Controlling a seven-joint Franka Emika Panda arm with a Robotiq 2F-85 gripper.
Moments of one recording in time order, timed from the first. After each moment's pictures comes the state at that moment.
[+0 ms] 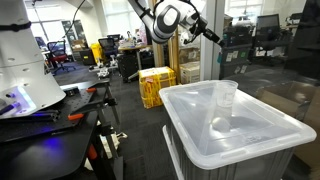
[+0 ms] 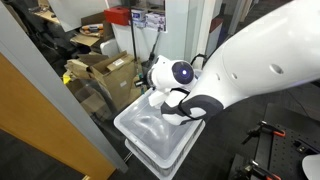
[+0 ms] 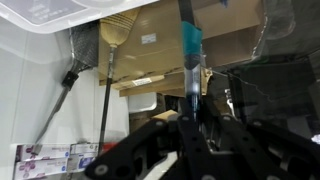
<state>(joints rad) 0.75 0.86 -0.66 -1.95 0.28 3.47 0.56</state>
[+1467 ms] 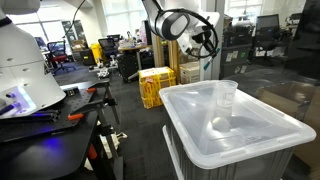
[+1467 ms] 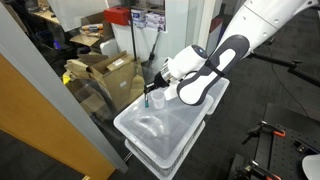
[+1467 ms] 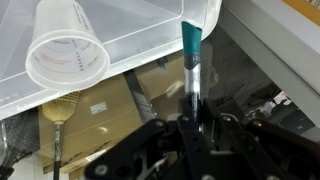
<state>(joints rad) -0.37 0.76 0.41 -2.01 -0.19 3.42 0.32</state>
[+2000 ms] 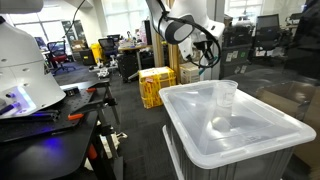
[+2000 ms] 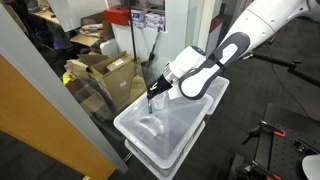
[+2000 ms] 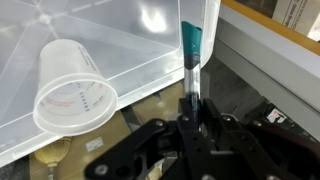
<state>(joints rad) -0.61 0.89 0.62 -1.97 -0.26 3.25 0.24</state>
